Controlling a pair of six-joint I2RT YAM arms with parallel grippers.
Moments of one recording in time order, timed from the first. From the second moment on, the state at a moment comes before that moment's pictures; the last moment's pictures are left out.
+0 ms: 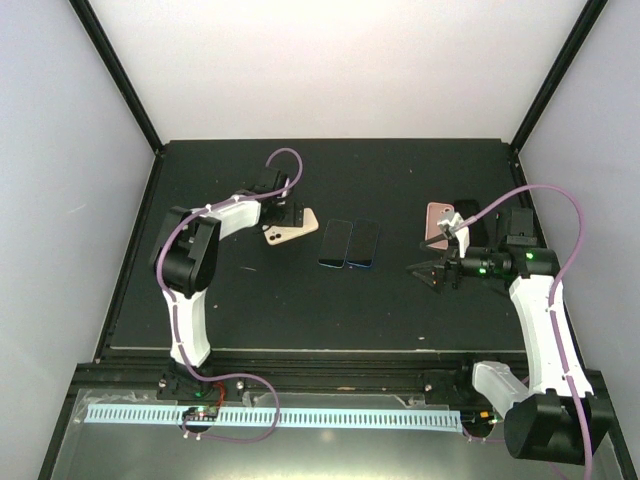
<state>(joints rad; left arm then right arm) -0.35 2.02 1.33 -0.32 -0.04 -0.30 -0.07 0.99 0.92 -0.99 -1.08 -0.61</state>
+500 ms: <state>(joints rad) -0.35 2.03 1.35 -0.42 0.12 -0.13 -0.07 1.01 0.92 -1.07 -1.13 -0.73</state>
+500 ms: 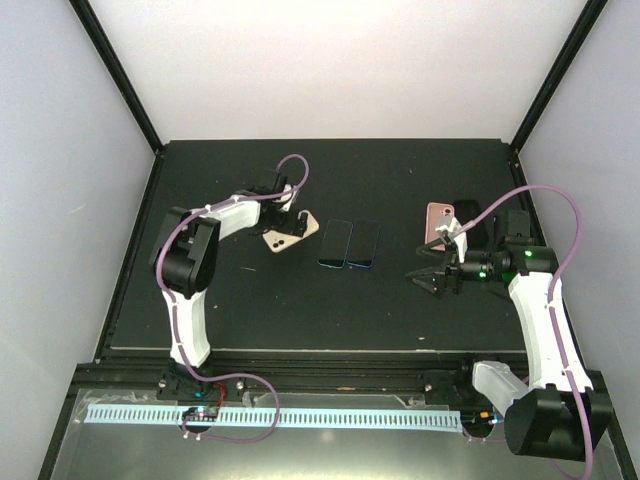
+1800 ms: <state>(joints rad) -0.54 1.92 1.22 -0.60 -0.09 -0.22 -0.07 1.01 0.92 -1.09 -1.14 -0.75</state>
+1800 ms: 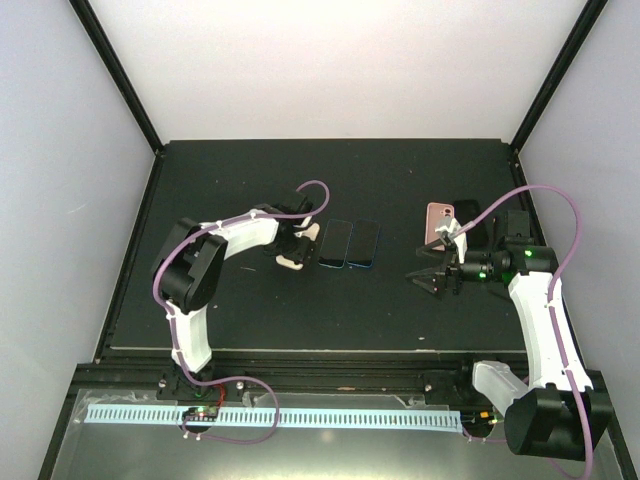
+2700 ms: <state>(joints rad) -0.63 1.29 0.92 -0.63 0.09 -0.28 -0.02 1.00 0.93 -1.02 -1.05 -0.70</state>
